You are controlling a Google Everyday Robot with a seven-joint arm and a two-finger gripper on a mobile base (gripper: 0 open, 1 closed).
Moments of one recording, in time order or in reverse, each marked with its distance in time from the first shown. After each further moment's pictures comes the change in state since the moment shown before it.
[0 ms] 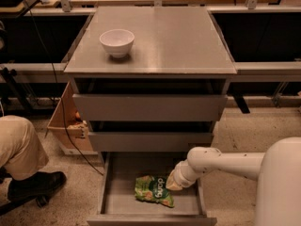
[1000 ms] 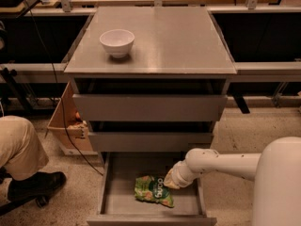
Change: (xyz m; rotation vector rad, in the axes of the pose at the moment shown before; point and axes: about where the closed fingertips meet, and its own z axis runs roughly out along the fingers) arm -0.007 -0.008 0.011 0.030 -0.024 0.018
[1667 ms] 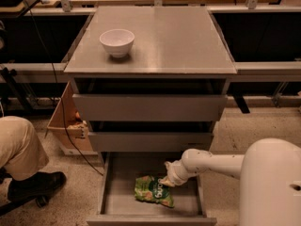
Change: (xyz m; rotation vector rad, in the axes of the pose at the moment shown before) arm 0.003 -0.019 0.041 0.002 -0.039 0.025
